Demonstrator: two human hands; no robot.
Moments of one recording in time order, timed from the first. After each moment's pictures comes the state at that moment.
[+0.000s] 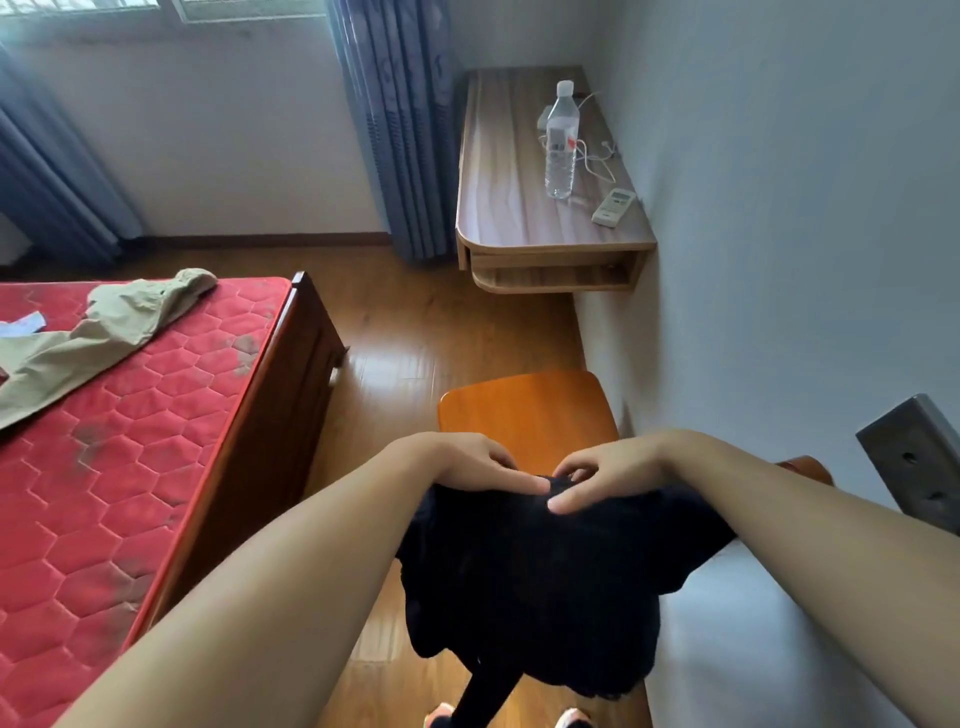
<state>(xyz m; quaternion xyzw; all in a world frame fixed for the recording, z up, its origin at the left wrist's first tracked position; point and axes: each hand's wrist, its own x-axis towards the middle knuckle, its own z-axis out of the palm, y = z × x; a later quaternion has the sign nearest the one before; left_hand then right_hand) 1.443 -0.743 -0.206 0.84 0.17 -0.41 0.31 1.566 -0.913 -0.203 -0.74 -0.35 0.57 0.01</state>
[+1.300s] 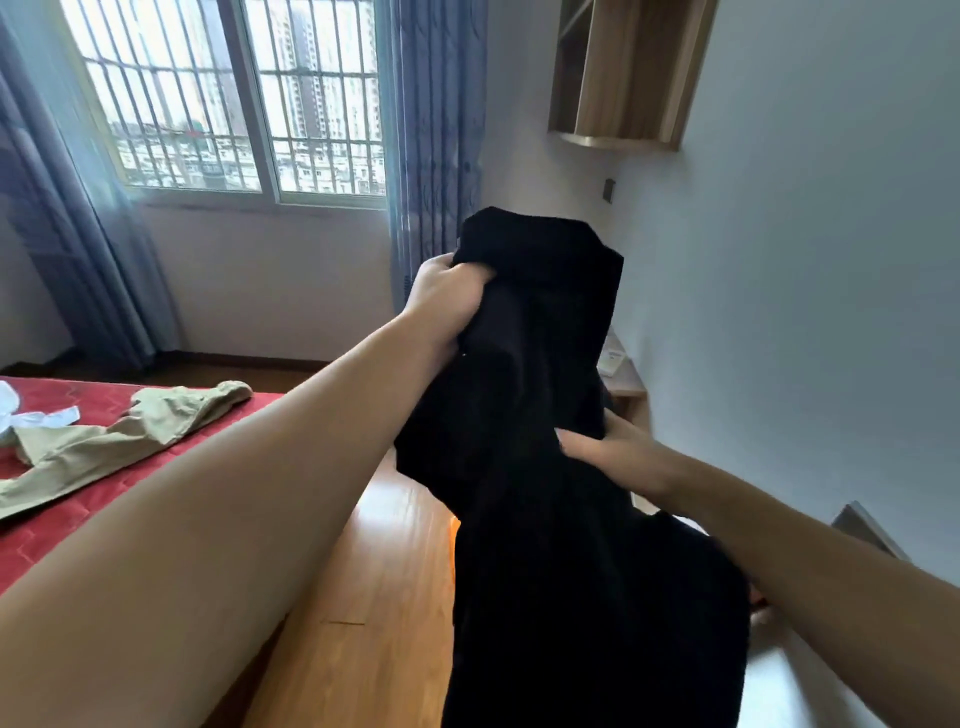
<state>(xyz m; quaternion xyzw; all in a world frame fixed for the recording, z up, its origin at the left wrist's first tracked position) 1.391 -0.703 0.033 0.63 0.18 0.34 0.68 1.468 -0.892 -0.052 -0.77 -0.35 0.31 0.44</state>
